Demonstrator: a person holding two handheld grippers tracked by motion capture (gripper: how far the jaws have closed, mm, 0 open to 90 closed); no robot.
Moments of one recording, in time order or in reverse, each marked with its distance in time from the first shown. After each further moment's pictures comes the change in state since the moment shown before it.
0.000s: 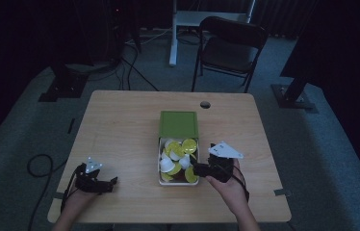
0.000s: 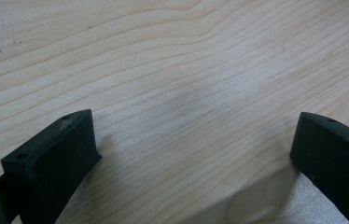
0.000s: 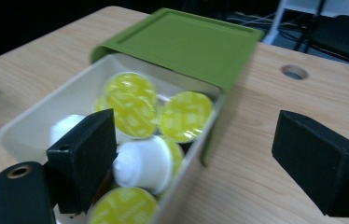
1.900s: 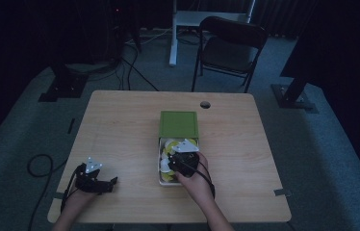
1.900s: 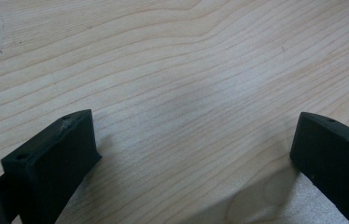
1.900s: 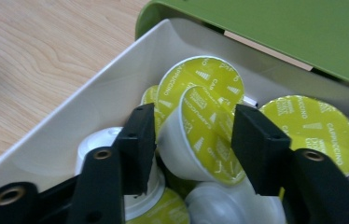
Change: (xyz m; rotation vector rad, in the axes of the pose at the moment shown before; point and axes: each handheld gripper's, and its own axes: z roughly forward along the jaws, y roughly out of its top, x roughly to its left) left arm 0.000 0.000 0.000 0.000 0.000 0.001; right arm 0.061 0.005 0.077 0.167 -0.034 -0.087
